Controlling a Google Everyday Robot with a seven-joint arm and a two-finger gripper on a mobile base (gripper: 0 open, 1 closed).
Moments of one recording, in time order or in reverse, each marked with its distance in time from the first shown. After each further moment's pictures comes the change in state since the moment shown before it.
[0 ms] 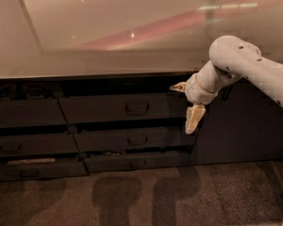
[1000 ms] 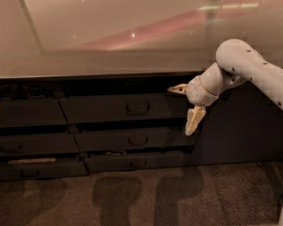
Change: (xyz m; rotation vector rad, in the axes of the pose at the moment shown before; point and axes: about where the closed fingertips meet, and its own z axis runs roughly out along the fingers) arm -0.003 0.002 0.008 -0.016 -0.141 -0.046
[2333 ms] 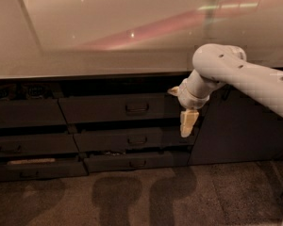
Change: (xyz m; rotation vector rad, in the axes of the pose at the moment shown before) arm 0.005 0.000 0.010 0.033 0.288 0.073
